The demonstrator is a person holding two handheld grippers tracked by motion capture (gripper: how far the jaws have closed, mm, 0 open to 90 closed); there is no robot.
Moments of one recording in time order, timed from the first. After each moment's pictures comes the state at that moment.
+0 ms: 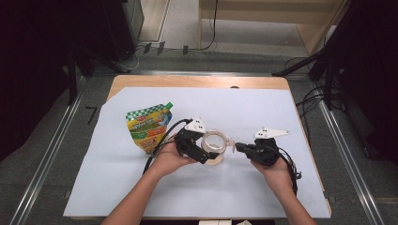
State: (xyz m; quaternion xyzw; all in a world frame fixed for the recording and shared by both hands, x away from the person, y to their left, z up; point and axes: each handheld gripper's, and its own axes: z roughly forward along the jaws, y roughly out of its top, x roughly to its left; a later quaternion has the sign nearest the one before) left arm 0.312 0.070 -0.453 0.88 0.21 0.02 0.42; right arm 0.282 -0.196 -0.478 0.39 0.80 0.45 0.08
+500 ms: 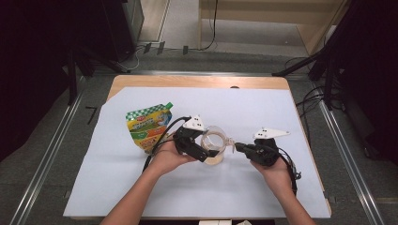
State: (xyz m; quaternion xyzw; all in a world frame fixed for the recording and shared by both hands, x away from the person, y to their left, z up) left arm 0.313 0.073 -0.443 0.88 0.21 0.03 0.42; right arm 0.282 -0.195 -0.477 0.39 0.80 0.45 0.08
